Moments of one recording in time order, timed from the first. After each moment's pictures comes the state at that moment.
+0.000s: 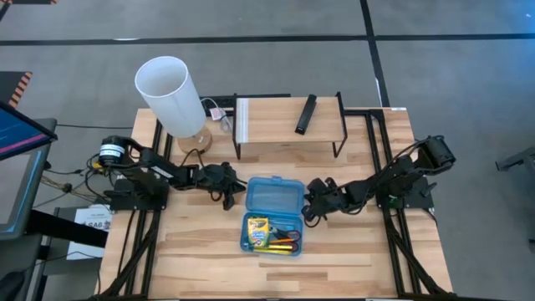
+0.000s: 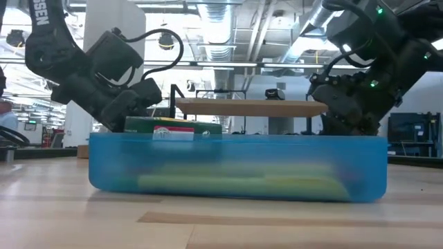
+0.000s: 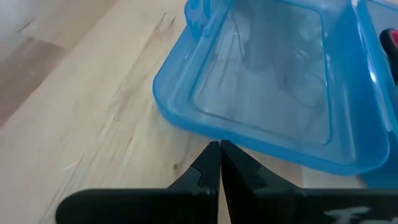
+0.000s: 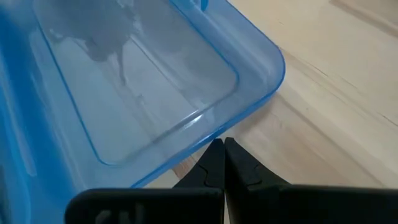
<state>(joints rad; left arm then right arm) 0.07 1.62 0.33 0.69 0.02 -0.25 0.29 1.58 0.56 0.06 0.47 0.92</state>
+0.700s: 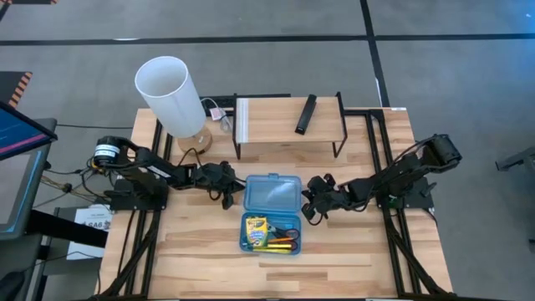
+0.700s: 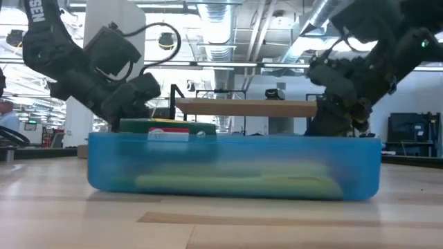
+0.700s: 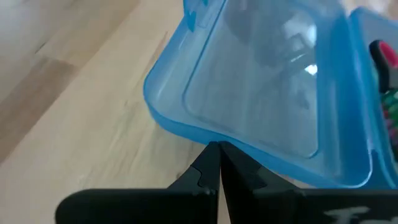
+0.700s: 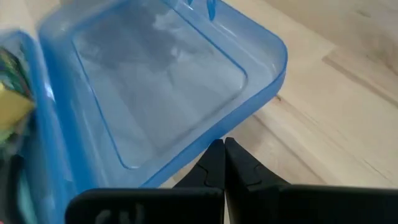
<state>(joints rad) 0.07 1.57 0.33 0.69 0.02 -0.25 0.28 1.51 0.56 0.11 0.53 0.81</state>
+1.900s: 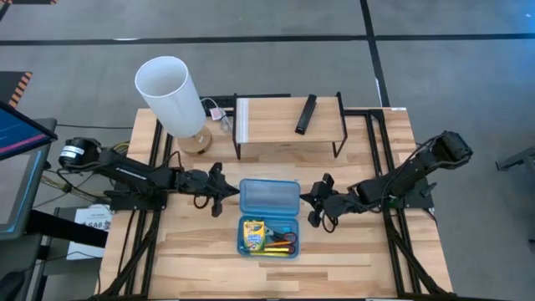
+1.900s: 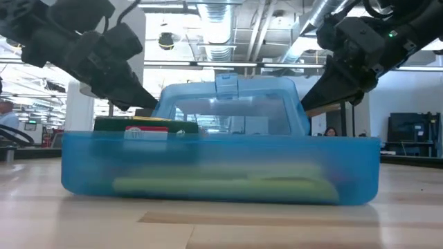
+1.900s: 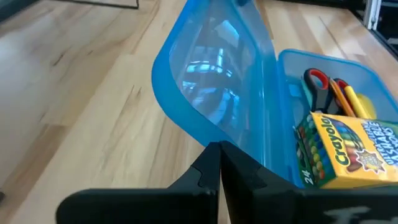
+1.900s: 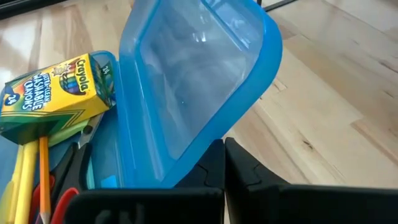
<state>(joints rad) -0.12 1.20 0.32 0.41 -0.13 -0.18 0.38 1.38 0.56 0.16 0.58 0.59</state>
